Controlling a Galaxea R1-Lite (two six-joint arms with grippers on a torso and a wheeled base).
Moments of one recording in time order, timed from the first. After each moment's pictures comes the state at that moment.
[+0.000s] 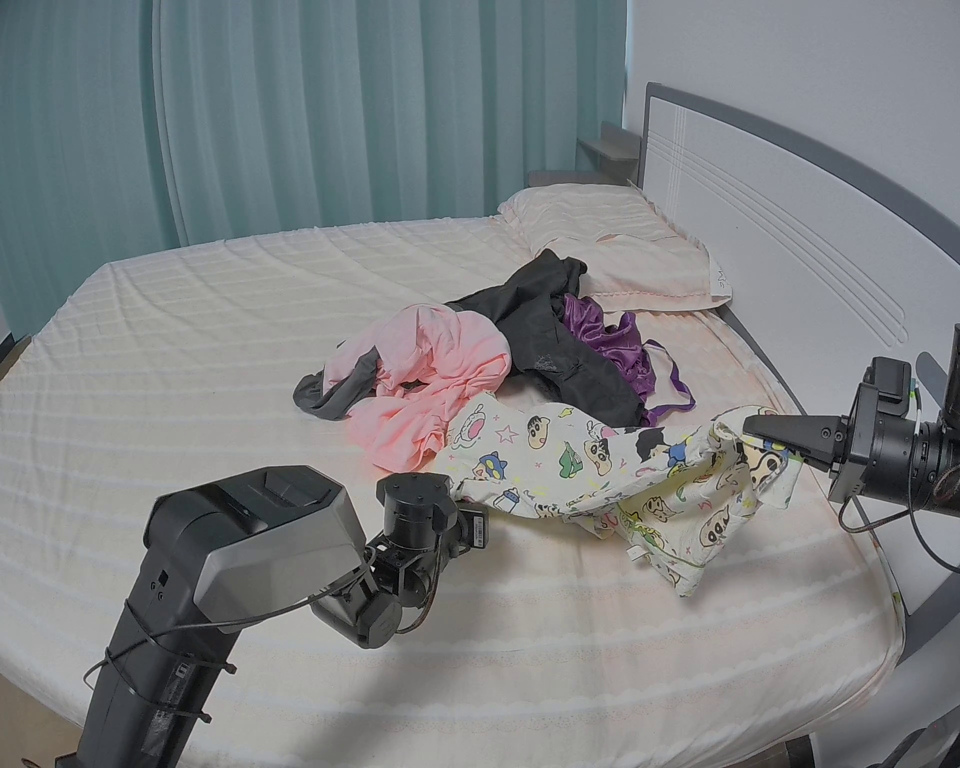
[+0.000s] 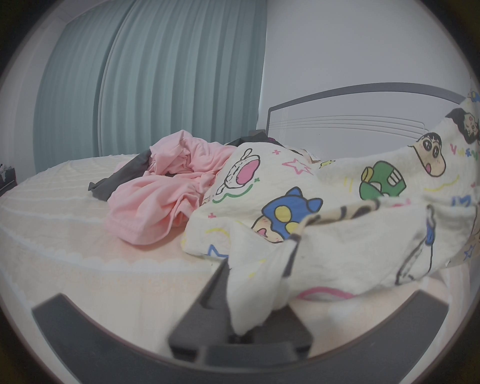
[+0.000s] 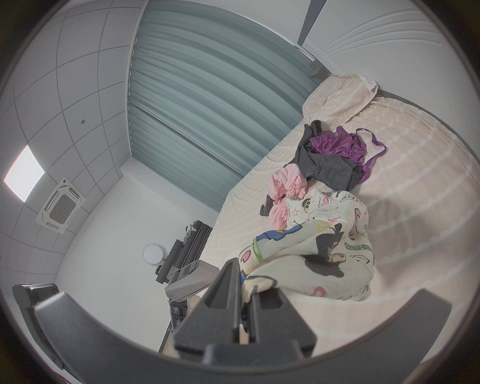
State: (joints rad) left arm -0.55 2.61 -1.18 -1.19 0.27 -0.14; right arm 0.26 1.37 -0.59 -0.59 0.60 0.75
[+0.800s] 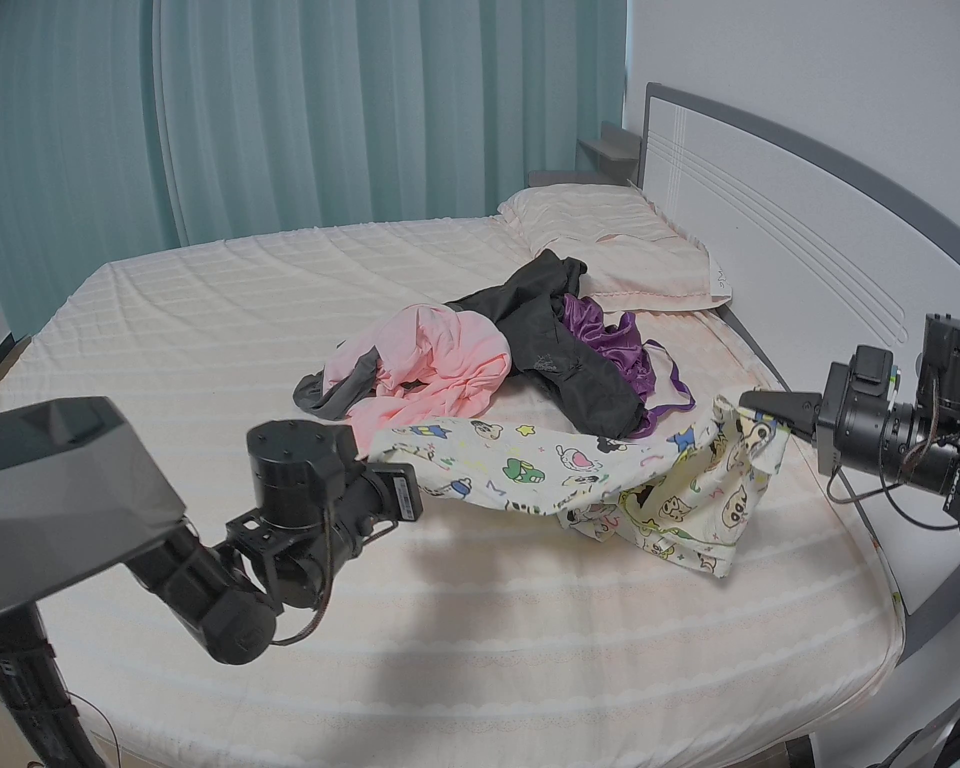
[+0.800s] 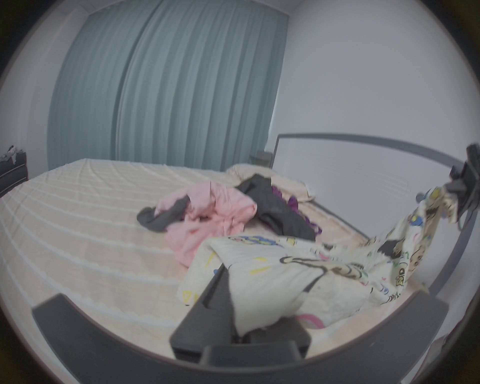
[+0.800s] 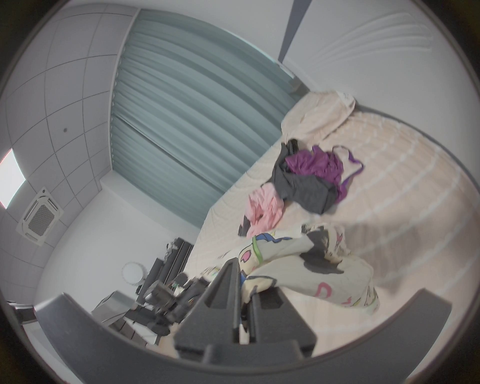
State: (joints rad) left arm -0.55 2.06 -0.67 -1.19 0.30 -0.24; right arm 0.19 1.49 -0.65 -0.63 0.51 0.75
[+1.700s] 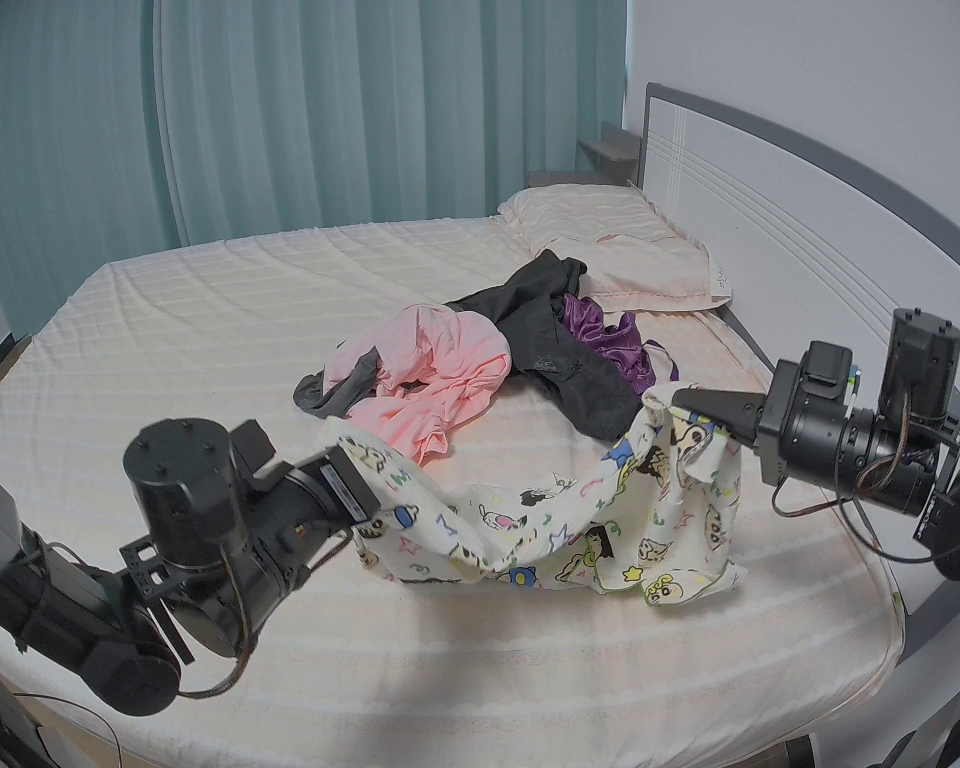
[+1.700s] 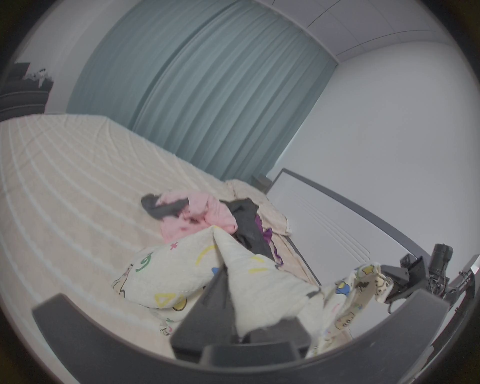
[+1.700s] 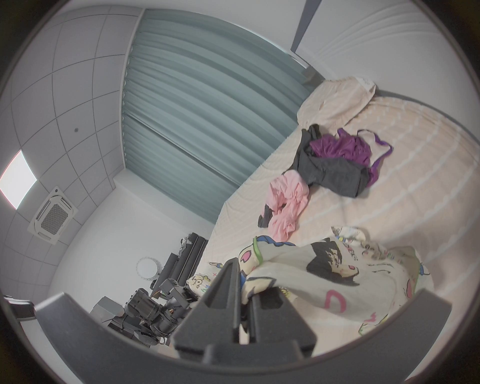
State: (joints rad) left arm -0.65 1.70 -0.48 -1.11 0.36 -0.60; right arm 0.43 1.54 -0.66 -0.75 0.34 0.83
